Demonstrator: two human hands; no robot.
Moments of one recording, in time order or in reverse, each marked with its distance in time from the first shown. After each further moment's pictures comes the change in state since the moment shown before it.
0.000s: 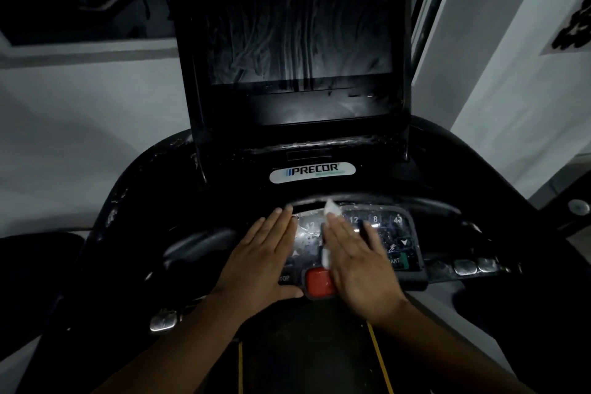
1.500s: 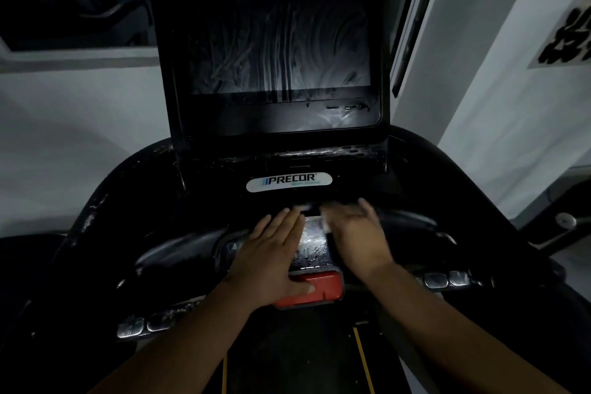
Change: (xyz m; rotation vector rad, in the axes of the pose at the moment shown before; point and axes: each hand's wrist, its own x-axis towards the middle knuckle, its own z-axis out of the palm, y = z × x) left_hand 0.049 0.052 -0.014 -0.083 -0.048 -0.022; right_hand 0.046 0.071 -0.022 0.257 -0.010 0.181
